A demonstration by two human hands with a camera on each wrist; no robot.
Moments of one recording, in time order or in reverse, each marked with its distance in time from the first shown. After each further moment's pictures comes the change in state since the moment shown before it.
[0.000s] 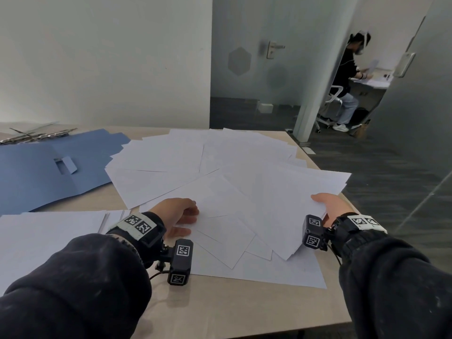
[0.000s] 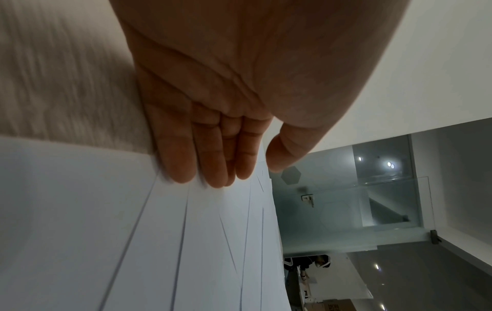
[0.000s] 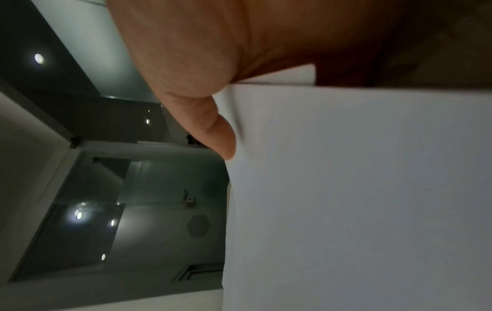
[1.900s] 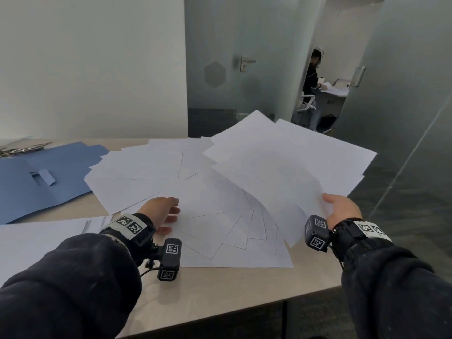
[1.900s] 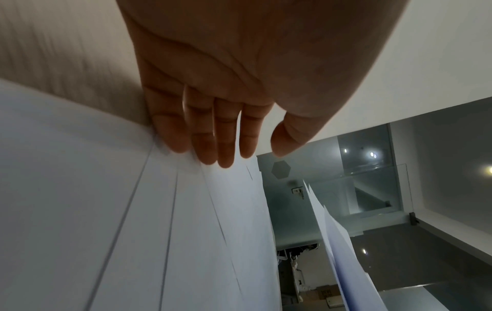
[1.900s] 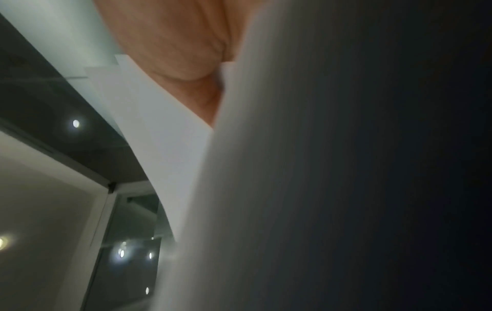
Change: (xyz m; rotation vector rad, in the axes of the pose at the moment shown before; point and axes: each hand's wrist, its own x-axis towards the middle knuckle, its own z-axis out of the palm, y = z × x) left_hand -0.014 0.004 0.016 0.072 0.052 0.122; right_hand -0.063 0.005 -0.086 -0.369 0.279 -0.289
